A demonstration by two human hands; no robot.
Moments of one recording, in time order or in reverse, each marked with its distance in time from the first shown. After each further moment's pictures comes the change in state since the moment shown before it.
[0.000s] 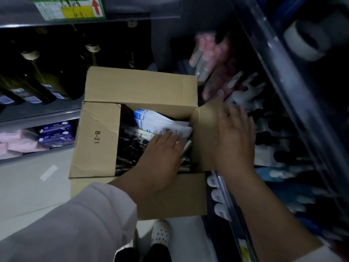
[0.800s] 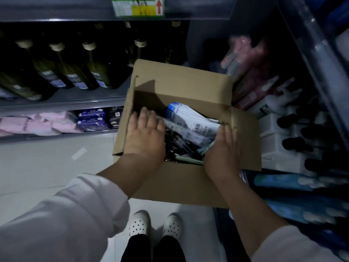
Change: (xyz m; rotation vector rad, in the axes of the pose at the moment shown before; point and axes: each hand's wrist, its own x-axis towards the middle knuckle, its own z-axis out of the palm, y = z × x) left_hand -0.064 -0.056 -0.028 0.269 -0.035 -0.522; right_hand -0.042 -0.055 0.060 0.121 -0.315 0.105
